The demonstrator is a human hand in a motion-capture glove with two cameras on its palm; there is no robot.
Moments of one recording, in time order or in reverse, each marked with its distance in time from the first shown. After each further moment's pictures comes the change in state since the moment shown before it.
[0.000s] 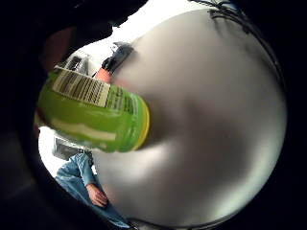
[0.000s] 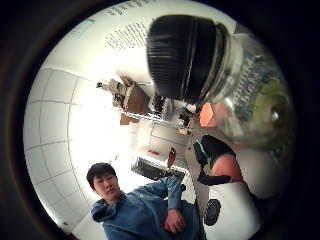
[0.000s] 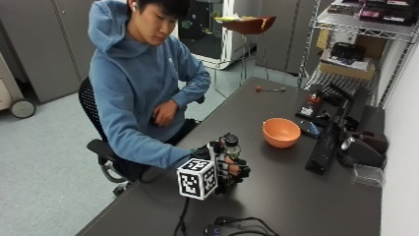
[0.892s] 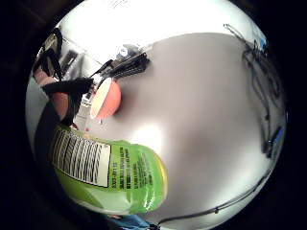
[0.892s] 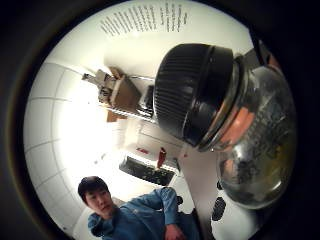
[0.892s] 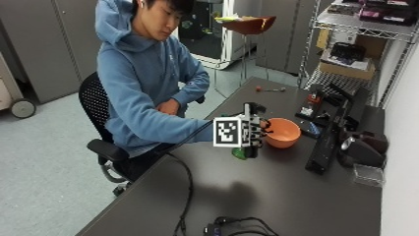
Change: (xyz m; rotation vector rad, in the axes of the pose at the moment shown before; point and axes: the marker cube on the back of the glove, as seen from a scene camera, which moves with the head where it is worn) arm -0.091 -0.082 0.067 -0.065 0.292 -0.054
